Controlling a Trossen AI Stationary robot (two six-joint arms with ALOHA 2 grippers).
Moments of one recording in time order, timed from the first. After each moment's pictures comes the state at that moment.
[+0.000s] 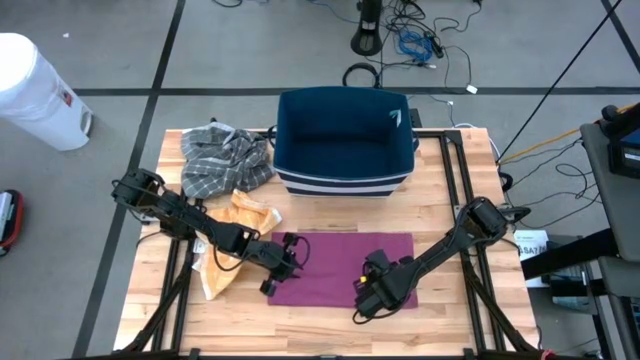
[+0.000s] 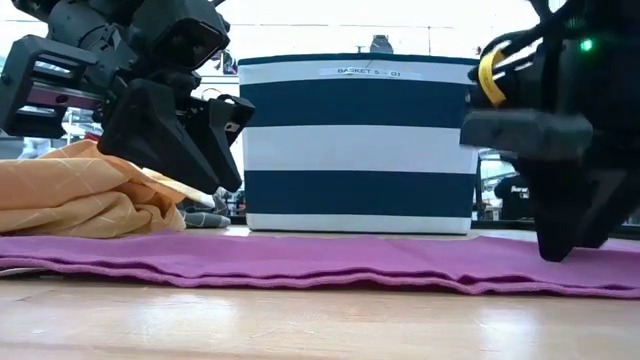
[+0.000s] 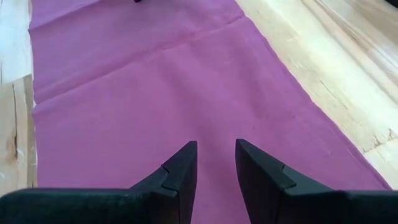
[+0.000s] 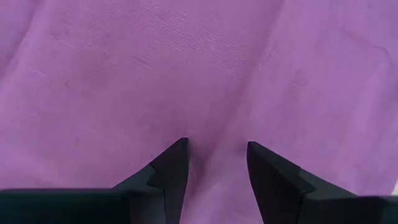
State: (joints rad) left arm -0.36 1.59 0.68 0.20 -0.01 0.15; right arm 0.57 2.01 1.32 -1.02 0.26 1.78
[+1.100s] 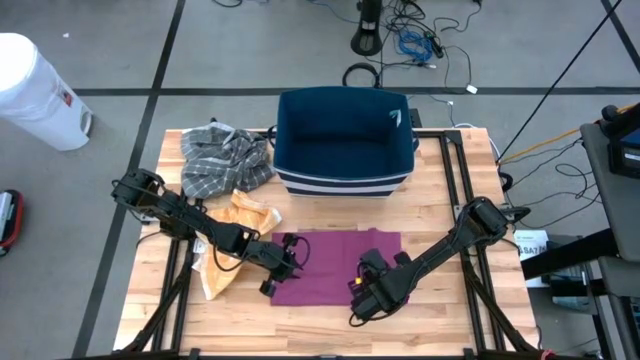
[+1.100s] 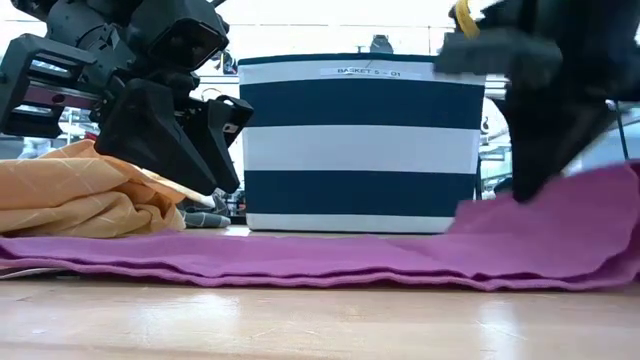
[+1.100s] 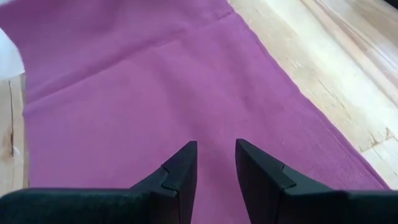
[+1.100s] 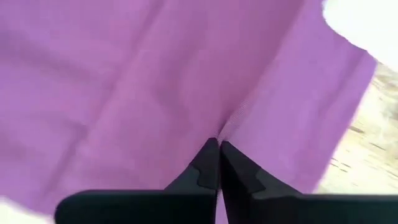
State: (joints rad) left arm -0.36 1.59 0.68 0.20 -0.01 0.15; right arm 0.57 1.99 1.47 -1.15 0.37 1.69
